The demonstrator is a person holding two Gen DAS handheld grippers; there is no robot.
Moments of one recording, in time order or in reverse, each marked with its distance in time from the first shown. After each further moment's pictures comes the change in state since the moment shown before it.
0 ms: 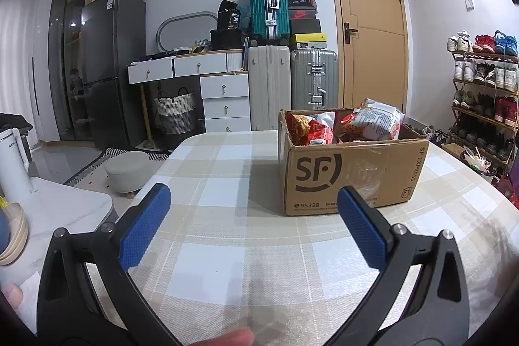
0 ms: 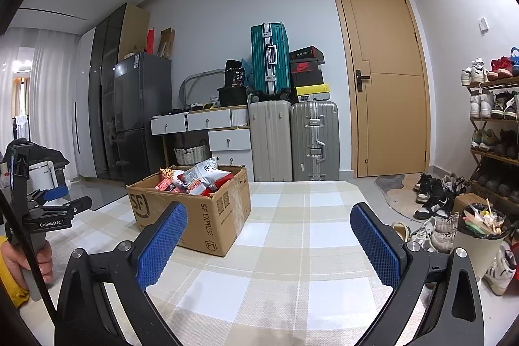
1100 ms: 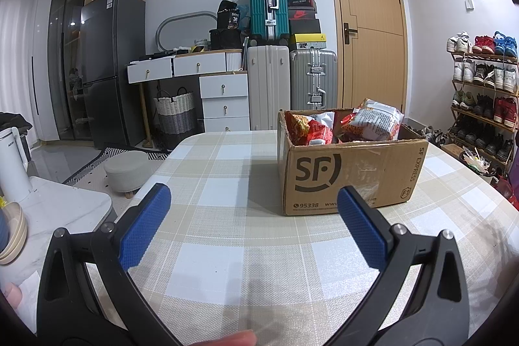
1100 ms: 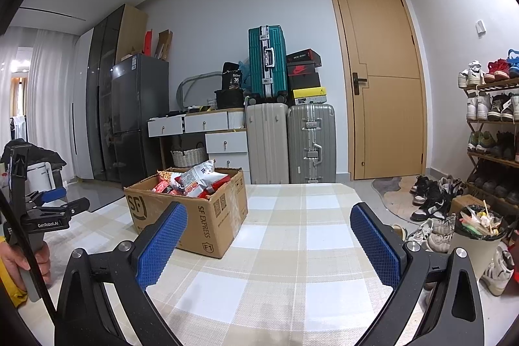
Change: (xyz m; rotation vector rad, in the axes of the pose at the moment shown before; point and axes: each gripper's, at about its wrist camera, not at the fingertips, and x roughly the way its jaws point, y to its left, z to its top) left arm 0.000 -0.001 -0.001 0.001 -0.001 0.001; right arm -0.004 -0.004 0.001 0.001 -0.014 -0.015
